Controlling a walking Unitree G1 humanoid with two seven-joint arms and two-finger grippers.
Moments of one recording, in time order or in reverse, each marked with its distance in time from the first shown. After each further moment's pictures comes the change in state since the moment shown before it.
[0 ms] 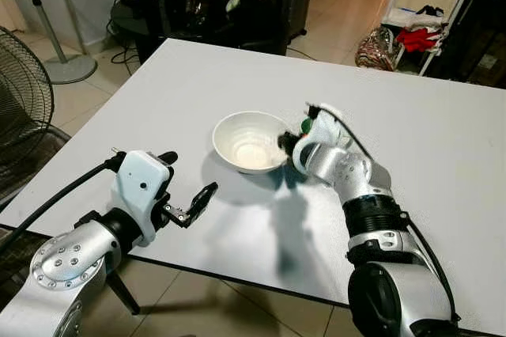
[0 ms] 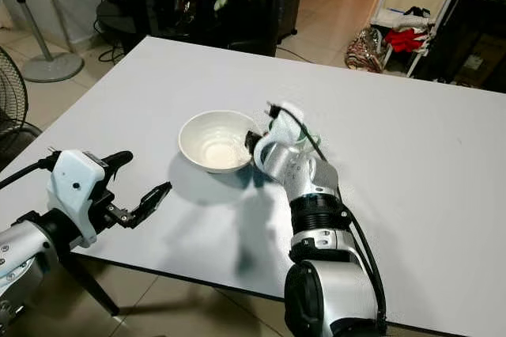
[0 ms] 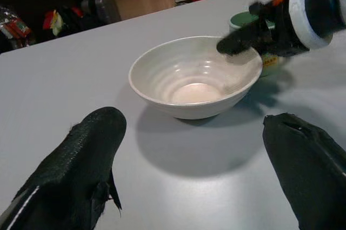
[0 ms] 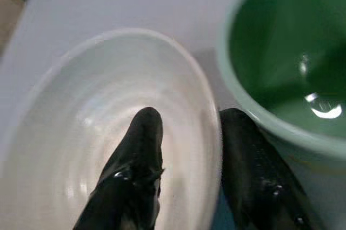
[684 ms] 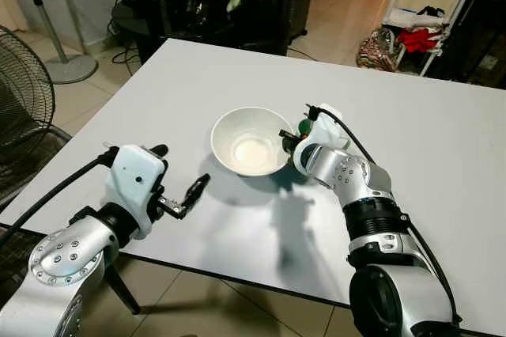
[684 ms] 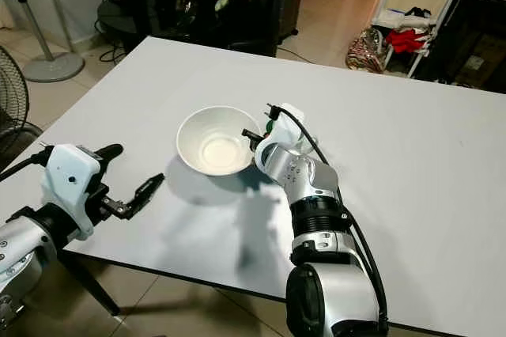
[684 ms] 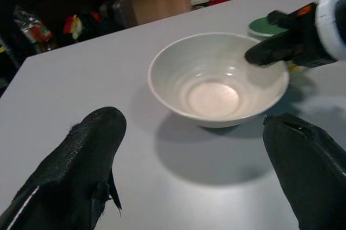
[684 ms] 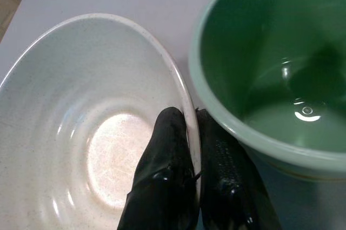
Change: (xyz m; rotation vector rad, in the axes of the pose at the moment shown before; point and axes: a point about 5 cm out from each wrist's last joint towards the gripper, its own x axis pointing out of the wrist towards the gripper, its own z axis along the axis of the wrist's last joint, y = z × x) left arm 0.002 0.006 0.002 0.021 -0.013 0.059; right arm 0.005 -0.008 -0.008 -0.012 0.004 -0.025
